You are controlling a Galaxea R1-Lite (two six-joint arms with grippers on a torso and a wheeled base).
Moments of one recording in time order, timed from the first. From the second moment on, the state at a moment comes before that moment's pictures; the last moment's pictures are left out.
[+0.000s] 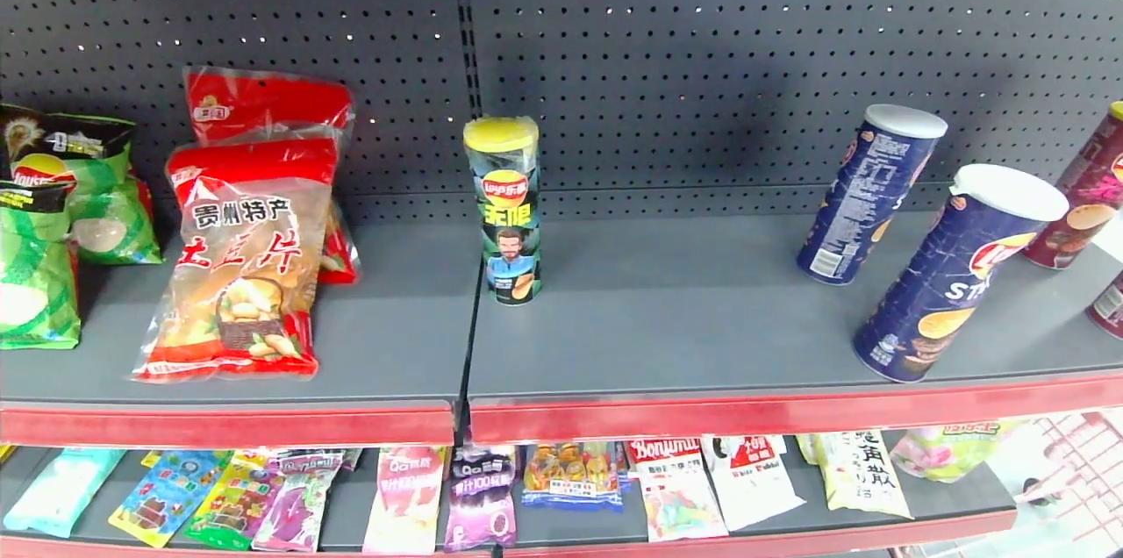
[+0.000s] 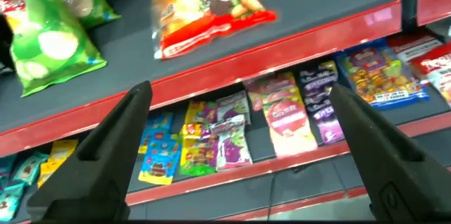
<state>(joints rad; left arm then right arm) -0.16 0.27 -0.29 0.18 0.12 0.30 0.02 0.30 -0.25 0.10 -0.08 -0.10</state>
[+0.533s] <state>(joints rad) -0.16 0.27 -0.28 0.18 0.12 0.30 0.03 0.30 -0.23 0.10 -0.08 -0.10</state>
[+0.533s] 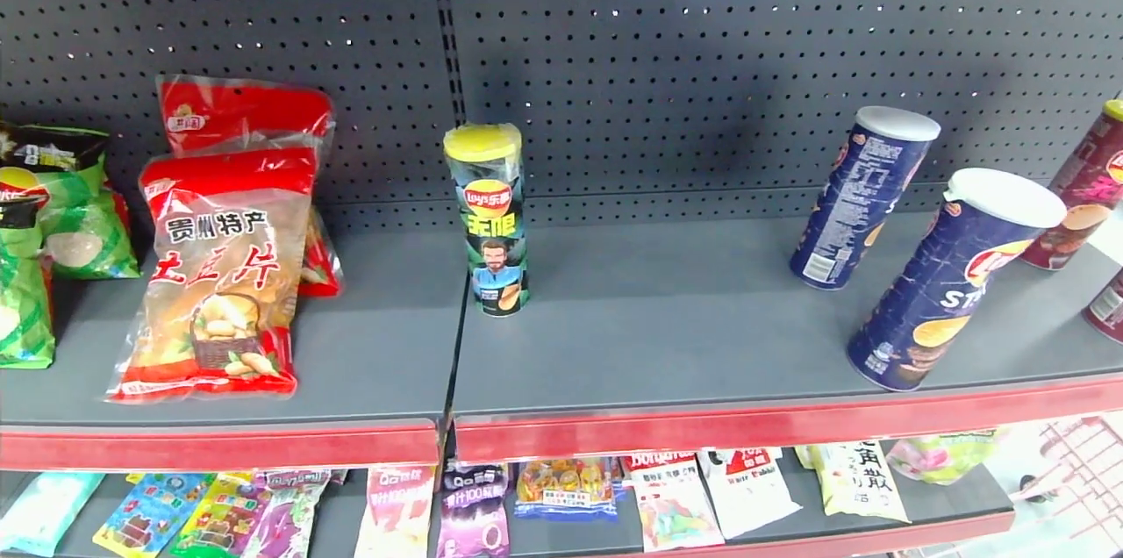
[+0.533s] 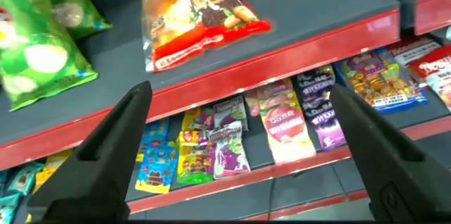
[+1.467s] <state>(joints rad) -0.16 0.25 -0.28 0.18 0.12 0.31 0.03 0.28 -0.22 0.10 -0.08 -0.10</state>
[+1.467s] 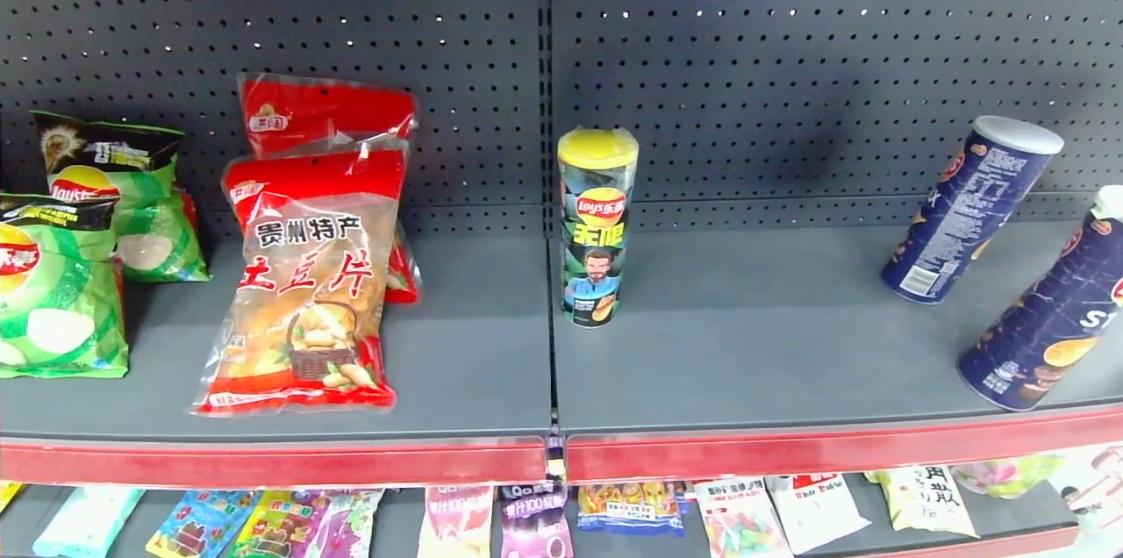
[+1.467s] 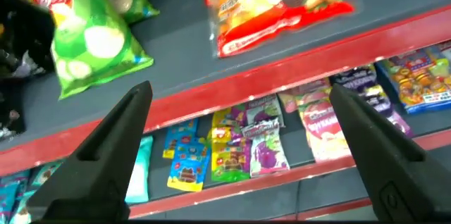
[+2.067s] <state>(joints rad) -0.17 0.25 -0.28 0.18 0.10 0.31 0.03 0.25 -0.21 0.10 -0.08 -0.10</state>
